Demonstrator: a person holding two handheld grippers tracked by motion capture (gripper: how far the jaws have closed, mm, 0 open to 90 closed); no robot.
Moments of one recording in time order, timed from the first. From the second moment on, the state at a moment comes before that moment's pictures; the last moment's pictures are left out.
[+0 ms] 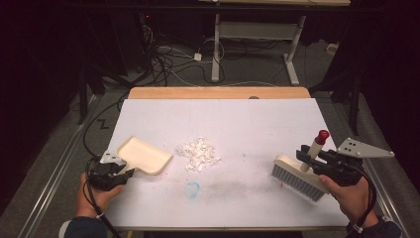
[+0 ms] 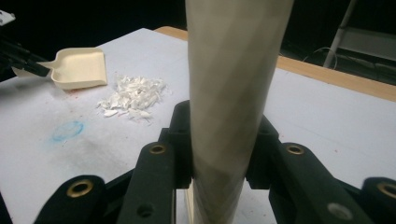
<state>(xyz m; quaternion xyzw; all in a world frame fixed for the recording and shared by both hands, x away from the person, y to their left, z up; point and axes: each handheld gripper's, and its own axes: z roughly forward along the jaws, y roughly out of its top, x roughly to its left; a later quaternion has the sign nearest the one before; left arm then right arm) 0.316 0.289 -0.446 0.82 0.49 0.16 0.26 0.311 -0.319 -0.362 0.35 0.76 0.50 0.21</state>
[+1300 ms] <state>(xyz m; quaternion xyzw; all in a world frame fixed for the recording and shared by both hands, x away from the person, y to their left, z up) 0.291 0.255 -0.418 0.91 0.36 0.07 0.19 0.333 -0.299 -0.359 0.34 0.76 0.52 0.21</state>
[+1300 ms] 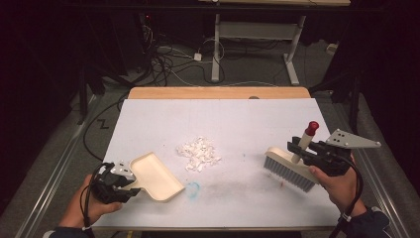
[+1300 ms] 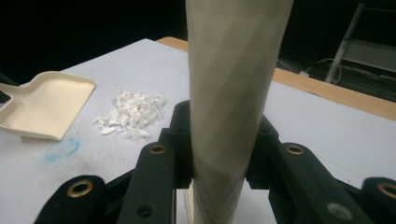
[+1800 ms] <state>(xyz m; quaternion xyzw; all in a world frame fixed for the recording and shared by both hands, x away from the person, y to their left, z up) 0.295 0.248 -0.420 0.92 0.35 0.06 0.18 0.346 -0.295 -0.350 0.33 0.76 0.53 0.21</state>
